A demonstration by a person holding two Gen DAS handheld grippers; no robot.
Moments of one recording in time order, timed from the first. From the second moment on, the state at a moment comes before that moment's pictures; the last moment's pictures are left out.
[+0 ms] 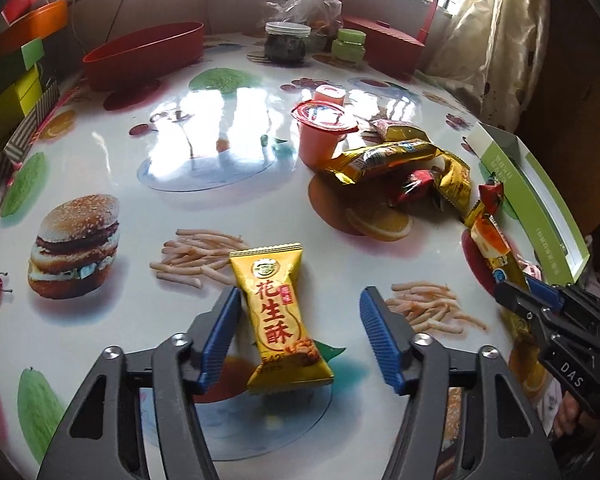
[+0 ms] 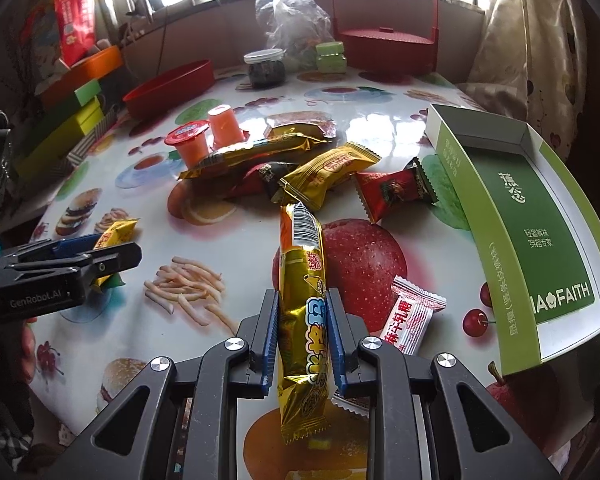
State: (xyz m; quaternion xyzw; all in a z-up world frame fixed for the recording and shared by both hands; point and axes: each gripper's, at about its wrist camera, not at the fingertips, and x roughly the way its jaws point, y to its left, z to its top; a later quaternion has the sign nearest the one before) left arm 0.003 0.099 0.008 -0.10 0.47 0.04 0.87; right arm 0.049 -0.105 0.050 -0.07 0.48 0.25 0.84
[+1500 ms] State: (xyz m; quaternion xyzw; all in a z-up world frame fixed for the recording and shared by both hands) left arm 0.003 0.070 0.026 -0.08 0.44 -0.01 0.89; right arm 0.045 -0.113 0.060 -0.06 0.46 0.23 0.86
